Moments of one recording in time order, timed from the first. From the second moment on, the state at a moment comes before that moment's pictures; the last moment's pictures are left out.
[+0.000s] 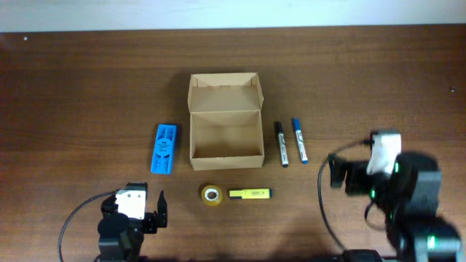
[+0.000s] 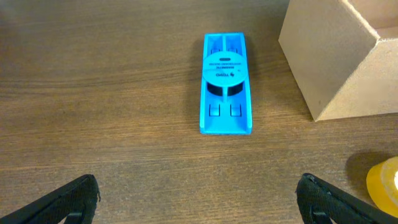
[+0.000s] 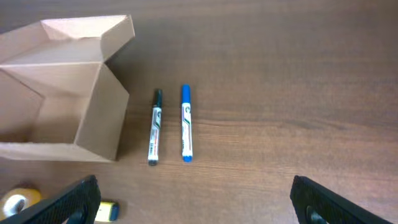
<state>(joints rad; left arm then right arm) 0.00 0.01 0.19 -0.74 -0.02 0.09 -0.02 0.74 0.90 -0.89 -0.14 0.05</state>
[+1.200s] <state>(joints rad) 0.00 0.01 0.19 -0.74 -0.02 0.09 0.15 2.05 1.46 -1.00 -0.06 0.10</state>
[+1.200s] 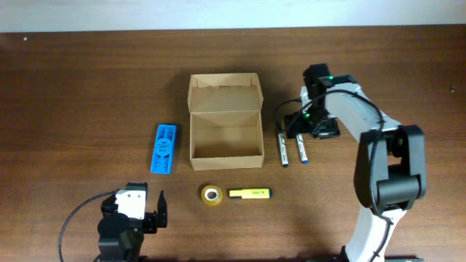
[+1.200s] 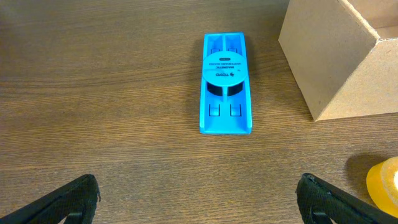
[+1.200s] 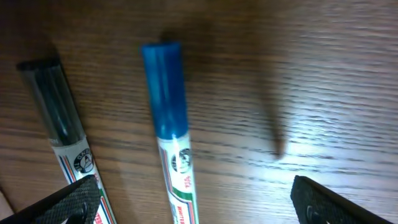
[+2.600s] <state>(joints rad) 0.00 0.01 0.19 -0.74 -0.02 0.09 0.23 2.06 1.41 -0.94 0.05 0.12</state>
